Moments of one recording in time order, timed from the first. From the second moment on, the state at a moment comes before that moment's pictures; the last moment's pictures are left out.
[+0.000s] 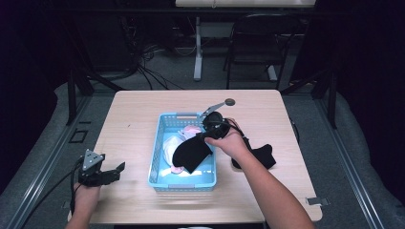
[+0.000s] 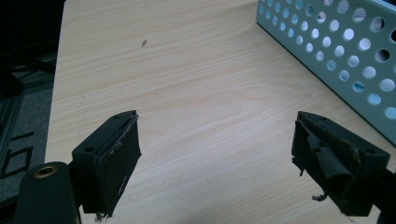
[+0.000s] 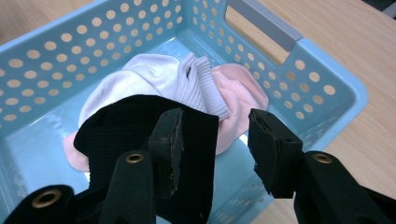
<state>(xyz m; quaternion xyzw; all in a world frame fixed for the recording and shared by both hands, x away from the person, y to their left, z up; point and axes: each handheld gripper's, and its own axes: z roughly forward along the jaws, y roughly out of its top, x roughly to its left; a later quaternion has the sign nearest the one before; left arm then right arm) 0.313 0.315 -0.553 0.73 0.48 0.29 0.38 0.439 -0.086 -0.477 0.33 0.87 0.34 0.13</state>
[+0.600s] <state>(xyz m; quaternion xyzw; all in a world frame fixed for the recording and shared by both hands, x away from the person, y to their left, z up) 0.313 0.315 -0.552 0.73 0.48 0.29 0.38 0.462 -0.066 -0.504 0.34 0.89 0.29 0.09</state>
